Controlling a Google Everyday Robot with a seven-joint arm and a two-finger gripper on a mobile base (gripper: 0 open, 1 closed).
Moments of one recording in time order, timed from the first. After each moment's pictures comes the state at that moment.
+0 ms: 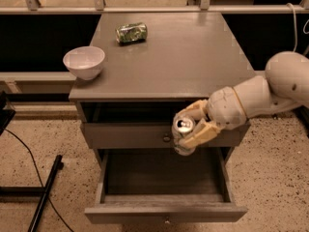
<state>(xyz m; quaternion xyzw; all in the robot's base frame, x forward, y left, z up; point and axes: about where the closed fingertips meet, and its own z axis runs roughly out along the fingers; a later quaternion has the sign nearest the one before) 0.483 -0.076 0.806 -0.65 0.59 0.33 0.34</state>
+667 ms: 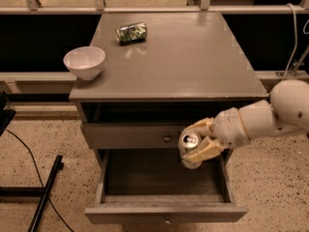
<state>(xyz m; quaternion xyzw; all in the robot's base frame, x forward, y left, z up) 0.472 -0.105 0.754 -0.61 0.64 0.30 0.35</state>
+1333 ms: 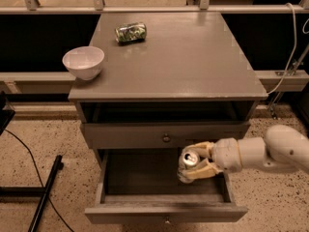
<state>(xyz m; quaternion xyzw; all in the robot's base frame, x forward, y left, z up) 0.473 -0.111 0.662 -0.55 0.64 0.34 0.41</state>
